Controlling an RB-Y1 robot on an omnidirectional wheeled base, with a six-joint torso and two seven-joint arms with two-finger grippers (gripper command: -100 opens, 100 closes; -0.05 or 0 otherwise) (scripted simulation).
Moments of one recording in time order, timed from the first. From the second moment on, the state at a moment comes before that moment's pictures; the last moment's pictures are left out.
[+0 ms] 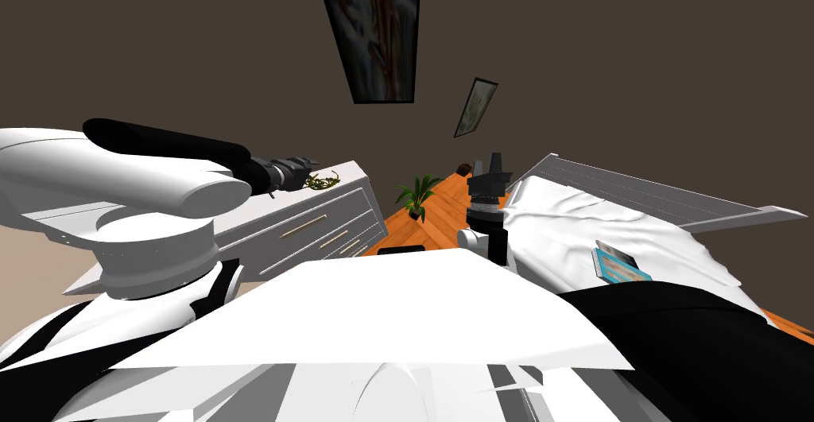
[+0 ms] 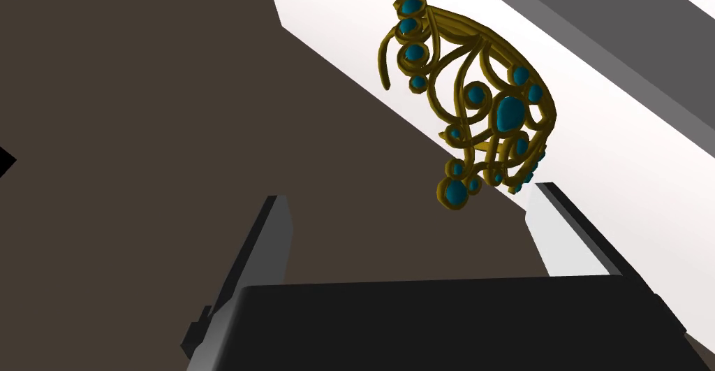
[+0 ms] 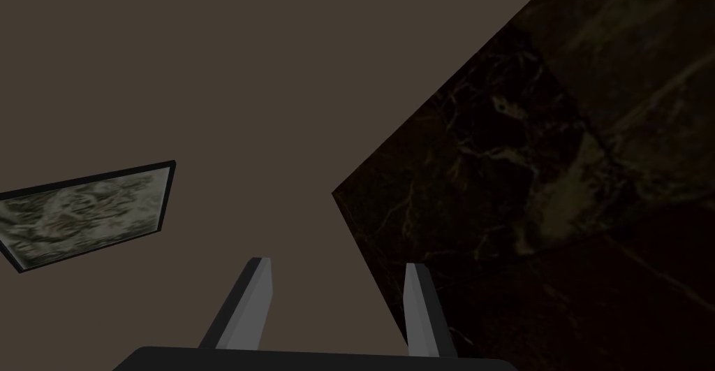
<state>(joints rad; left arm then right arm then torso) -0.22 0.85 0.27 -2.48 0.60 1.75 -0.05 0.50 -0.05 -0.05 -2.40 -0.05 -0.38 -0.06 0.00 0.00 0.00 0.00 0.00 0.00</state>
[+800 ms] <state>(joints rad) -0.25 0.89 0.29 -2.52 0.63 1.94 -0.05 0.50 -0.05 -0.05 -2.40 -0.05 -0.38 -0.06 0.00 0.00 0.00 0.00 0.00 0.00</state>
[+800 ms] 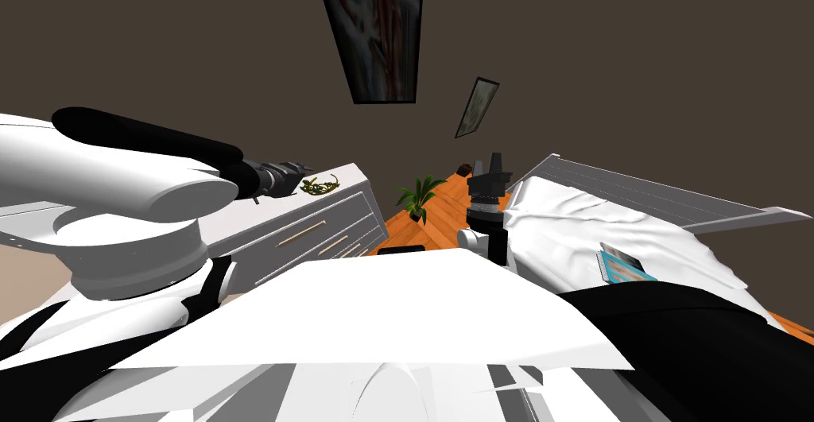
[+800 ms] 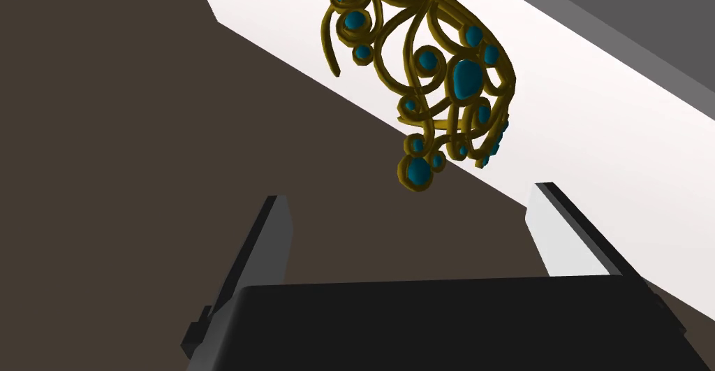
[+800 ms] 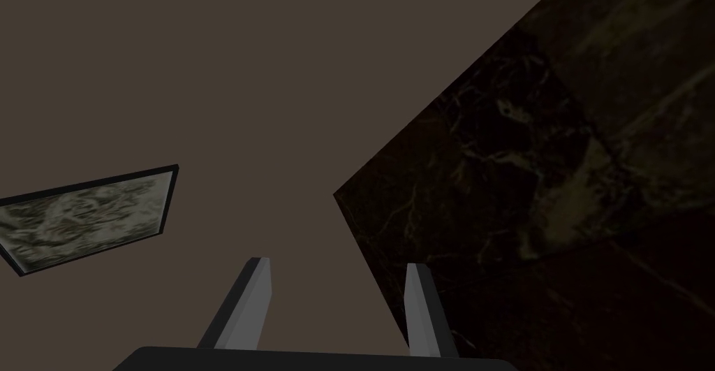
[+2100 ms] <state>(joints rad) -0.24 0.90 0.26 -2.45 0.58 1.90 -0.08 0.50 -0.05 -0.05 -2.40 -0.05 -0.38 -0.06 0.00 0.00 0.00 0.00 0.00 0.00</state>
